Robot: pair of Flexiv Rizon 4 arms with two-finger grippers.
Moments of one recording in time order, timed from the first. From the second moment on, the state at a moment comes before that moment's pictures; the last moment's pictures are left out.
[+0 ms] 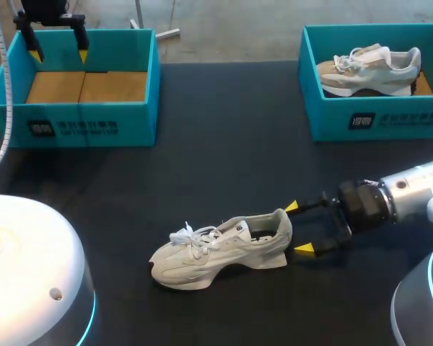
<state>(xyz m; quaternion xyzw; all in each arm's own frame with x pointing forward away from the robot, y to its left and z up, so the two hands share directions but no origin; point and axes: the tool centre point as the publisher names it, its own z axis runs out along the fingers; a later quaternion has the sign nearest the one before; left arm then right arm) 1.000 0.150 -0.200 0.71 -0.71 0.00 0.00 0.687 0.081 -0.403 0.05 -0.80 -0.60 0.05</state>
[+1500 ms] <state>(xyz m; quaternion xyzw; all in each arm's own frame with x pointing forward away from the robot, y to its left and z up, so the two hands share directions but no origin) 1.000 0.150 -0.200 0.71 -0.71 0.00 0.00 0.676 0.124 -0.413 0.05 -0.78 -0.62 0.04</state>
